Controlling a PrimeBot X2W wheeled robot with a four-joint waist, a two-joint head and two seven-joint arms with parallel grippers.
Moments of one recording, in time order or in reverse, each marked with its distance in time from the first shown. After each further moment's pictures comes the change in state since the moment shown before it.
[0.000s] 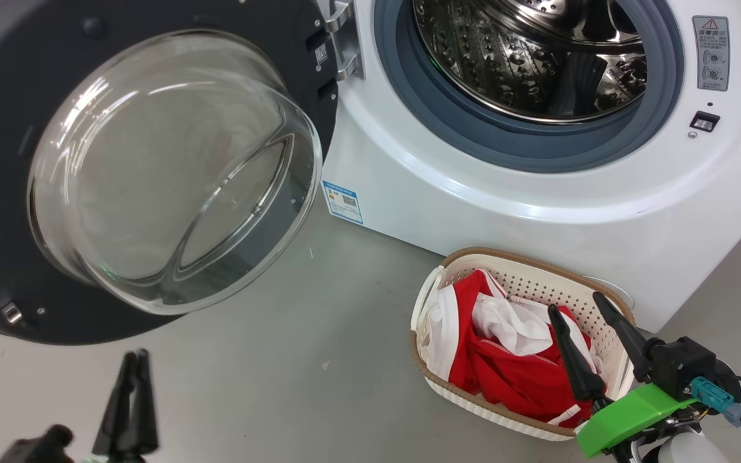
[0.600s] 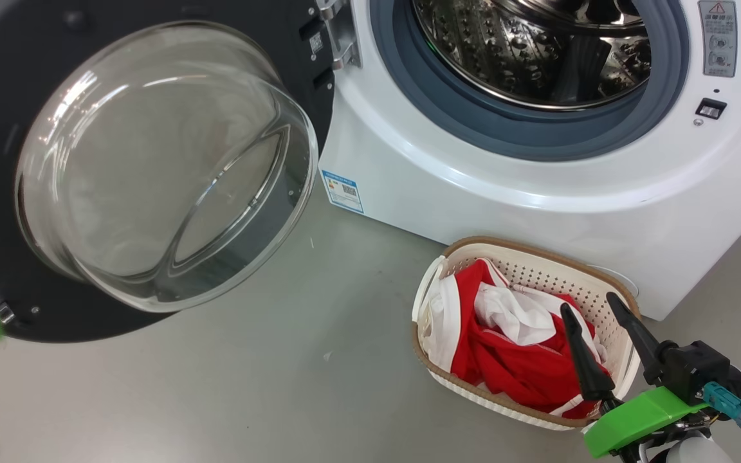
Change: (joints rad) left arm -0.315 0.118 0.234 -0.222 -0.033 -0.057 -0.004; right arm 0.026 0.018 -0.050 -0.025 -0.013 0.000 0.000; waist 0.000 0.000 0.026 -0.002
